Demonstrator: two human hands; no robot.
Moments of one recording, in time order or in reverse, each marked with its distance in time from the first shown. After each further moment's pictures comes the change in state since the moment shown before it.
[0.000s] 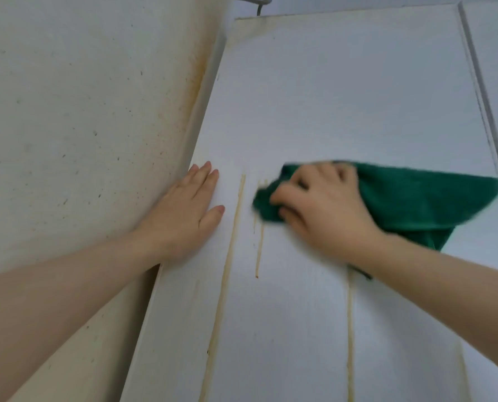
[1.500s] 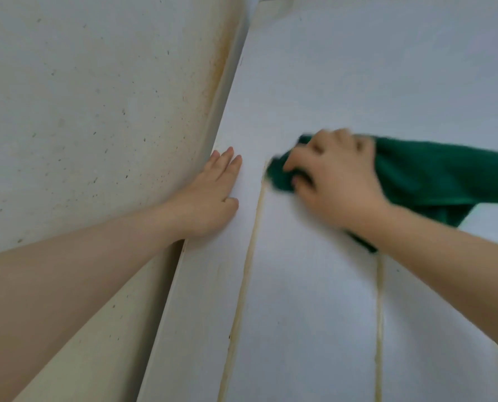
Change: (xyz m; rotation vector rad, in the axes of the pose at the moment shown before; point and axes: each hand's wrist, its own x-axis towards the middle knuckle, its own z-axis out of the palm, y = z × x) left_hand 0.001 0.003 -0.013 -0.132 -0.133 -0.017; right_hand 0.021 -0.012 0.004 0.016 0.012 0.047
